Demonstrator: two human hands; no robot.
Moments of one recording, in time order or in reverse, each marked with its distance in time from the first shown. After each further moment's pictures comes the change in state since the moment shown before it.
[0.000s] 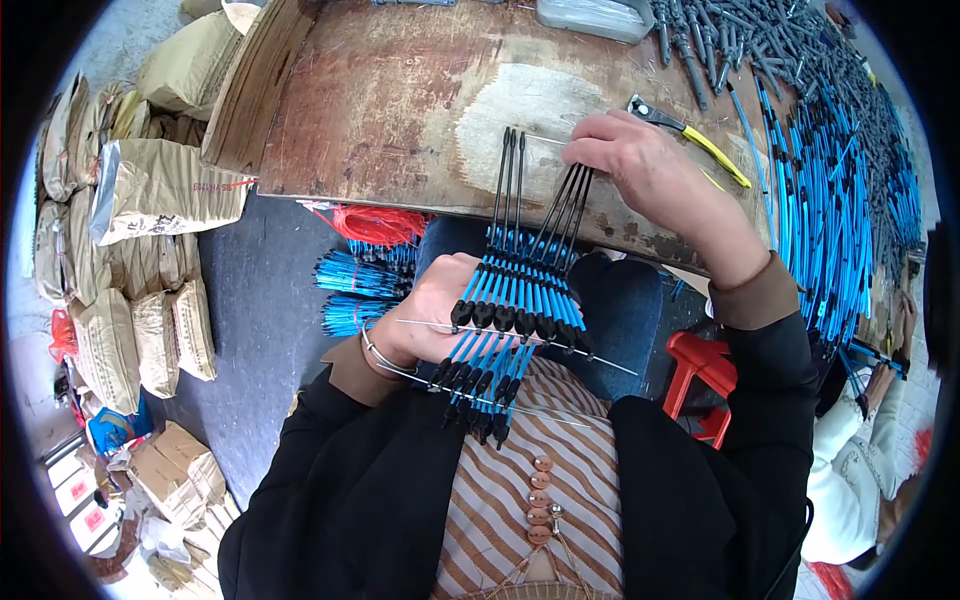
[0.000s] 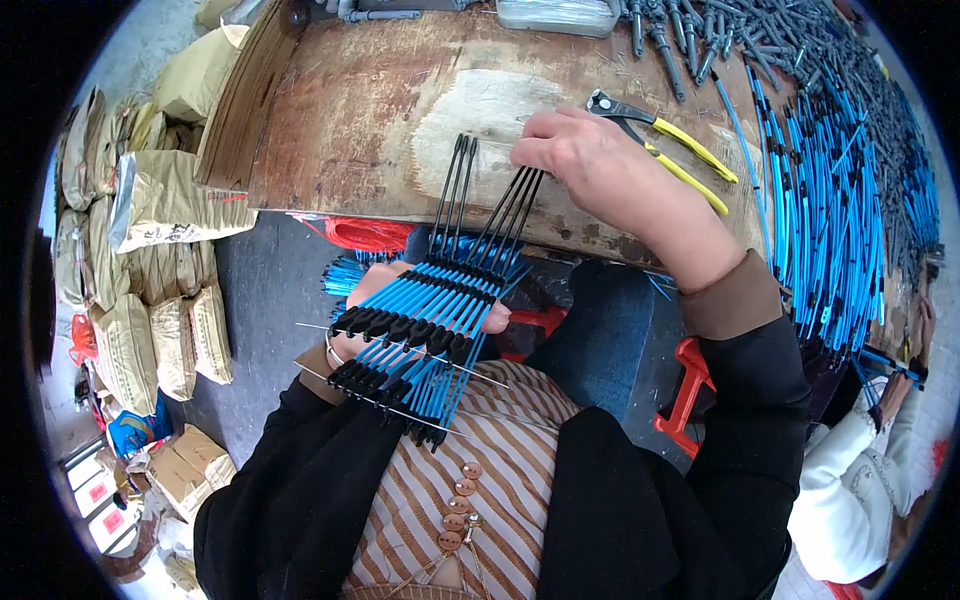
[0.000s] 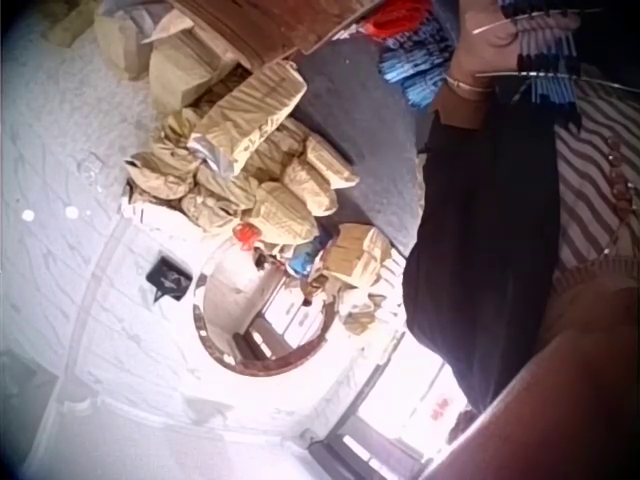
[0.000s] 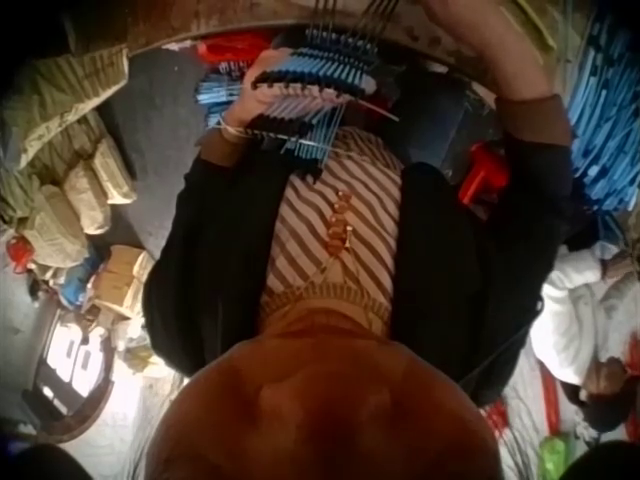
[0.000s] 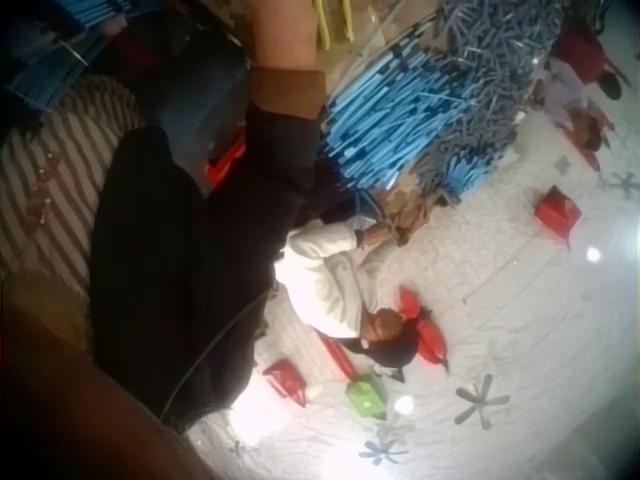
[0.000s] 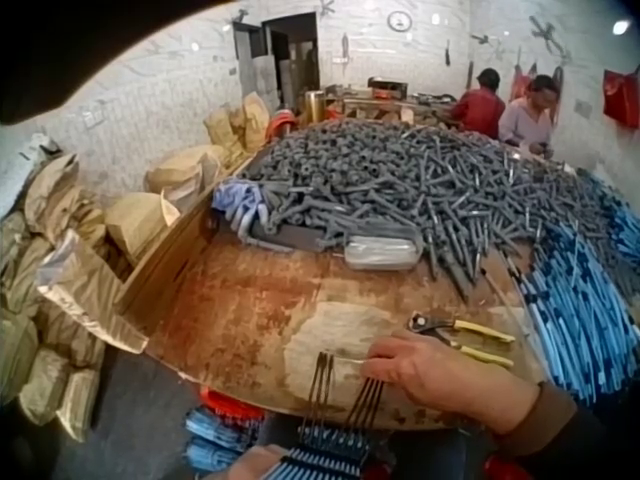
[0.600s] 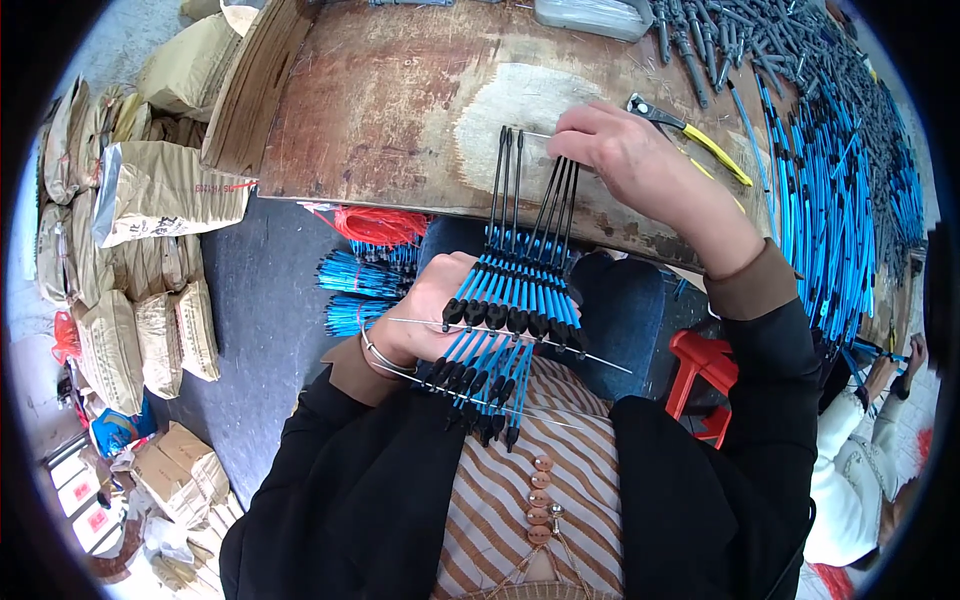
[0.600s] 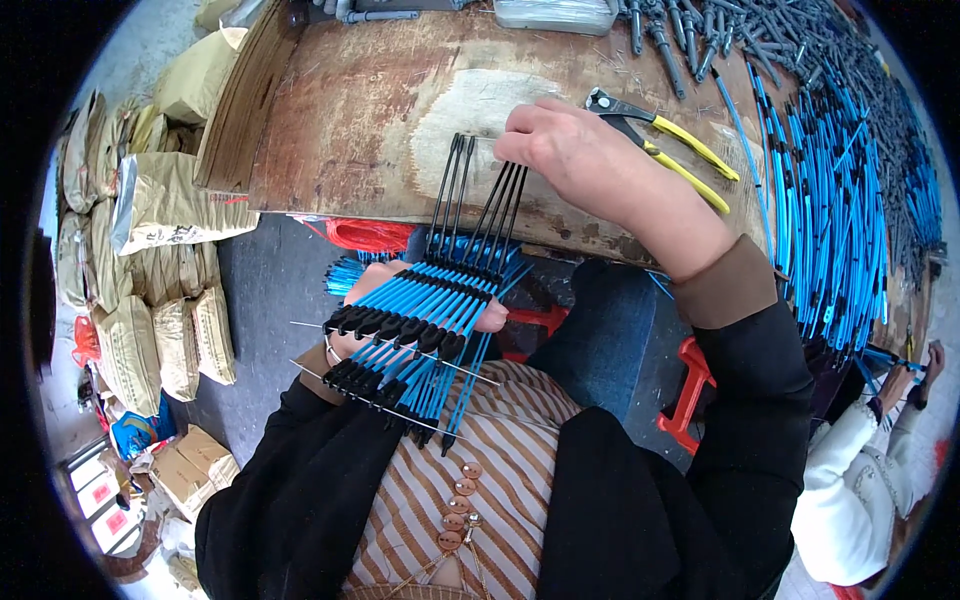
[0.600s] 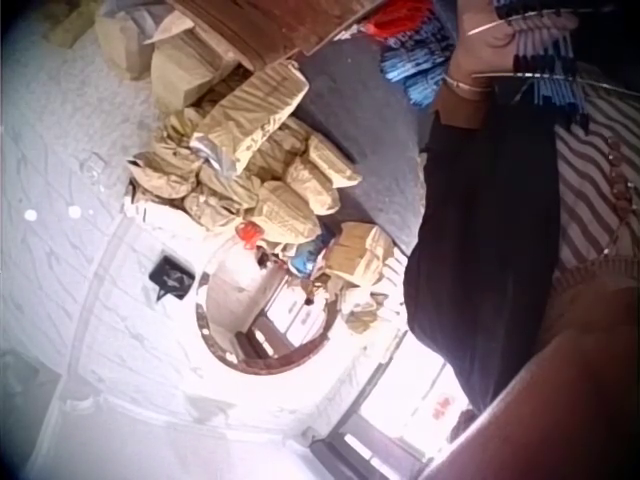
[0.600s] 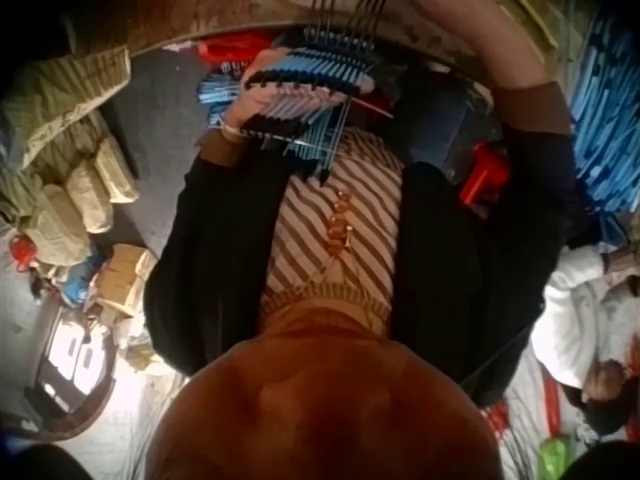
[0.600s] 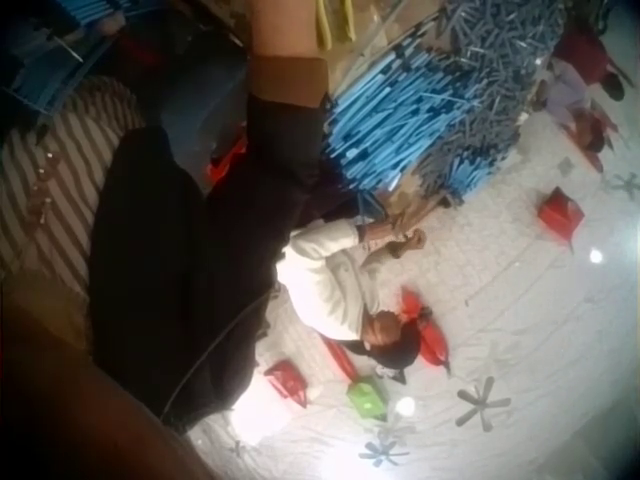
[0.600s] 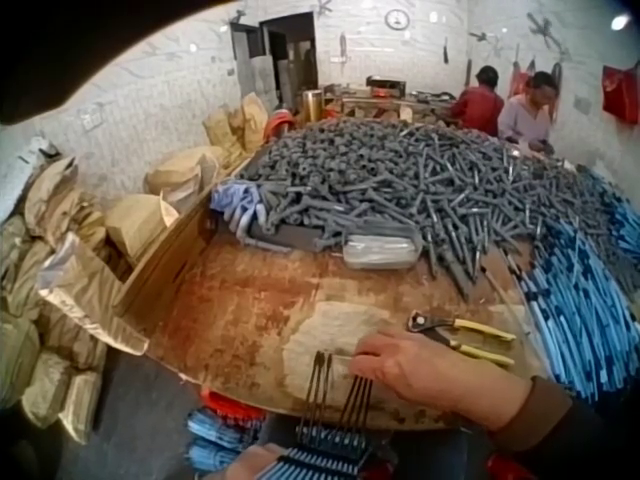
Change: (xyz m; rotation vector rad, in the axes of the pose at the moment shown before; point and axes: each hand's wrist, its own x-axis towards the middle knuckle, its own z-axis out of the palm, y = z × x) left_hand -0.007 -0.009 -0.004 0.052 0.024 -0.074; right_hand 0.009 0.003 0.007 -0.030 -0.034 -0.028
